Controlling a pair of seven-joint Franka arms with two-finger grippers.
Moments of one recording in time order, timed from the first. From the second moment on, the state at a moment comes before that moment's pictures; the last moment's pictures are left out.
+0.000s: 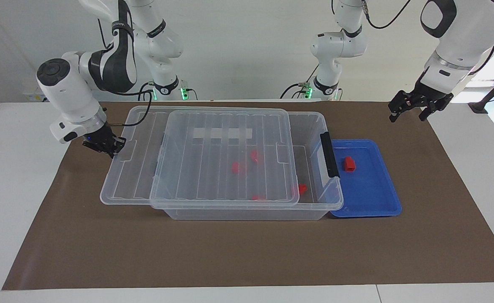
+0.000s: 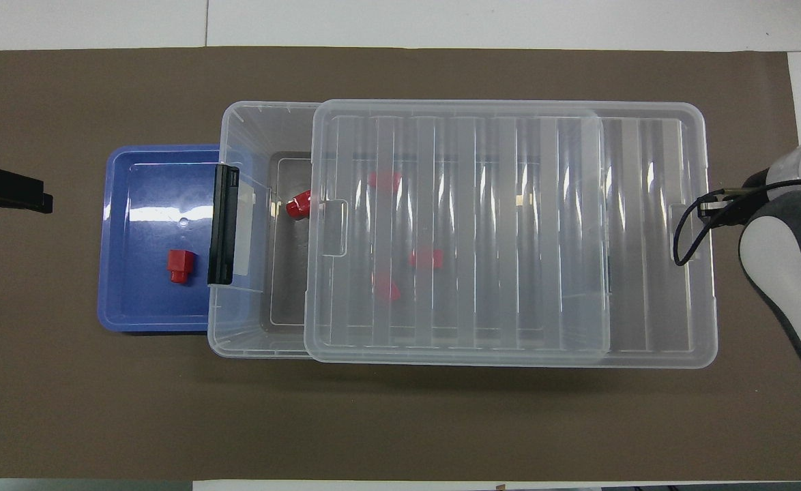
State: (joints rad) left arm -0.06 -0.03 0.03 -1.63 -0.01 1.62 0.01; right arm -0.22 0.05 0.14 -1.94 -0.04 1.97 0.01
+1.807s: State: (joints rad) left arm -0.06 -0.03 0.03 -1.63 -0.01 1.62 0.01; right arm -0.14 0.04 0.14 -1.96 0.02 1.98 0.22
